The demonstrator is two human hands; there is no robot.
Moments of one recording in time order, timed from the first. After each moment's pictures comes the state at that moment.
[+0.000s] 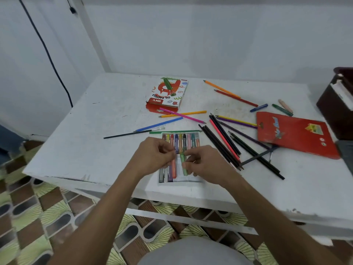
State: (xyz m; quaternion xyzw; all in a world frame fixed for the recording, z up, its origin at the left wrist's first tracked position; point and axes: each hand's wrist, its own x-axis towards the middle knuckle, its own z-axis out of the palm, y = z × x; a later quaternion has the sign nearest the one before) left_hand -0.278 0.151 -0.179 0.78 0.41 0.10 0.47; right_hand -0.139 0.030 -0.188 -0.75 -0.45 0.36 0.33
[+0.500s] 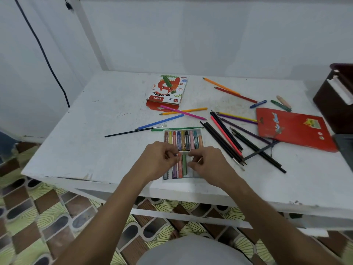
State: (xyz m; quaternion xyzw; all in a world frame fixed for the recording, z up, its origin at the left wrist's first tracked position) left_hand -0.289 0.144 -0.186 0.86 0.35 0.06 0.37; right_hand -0.155 0.027 -0.196 -0.80 -0.46 0.26 0.28
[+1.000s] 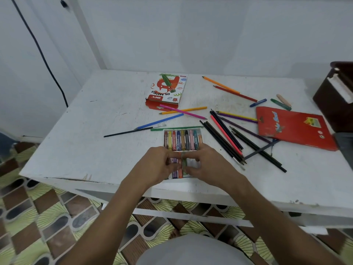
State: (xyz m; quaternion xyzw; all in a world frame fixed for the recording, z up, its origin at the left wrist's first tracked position) left_hand -0.292 0.140 -0.189 0.90 0.30 0.01 0.32; right_hand -0.152 0.030 -0.204 -0.78 -0.53 0.25 0.21
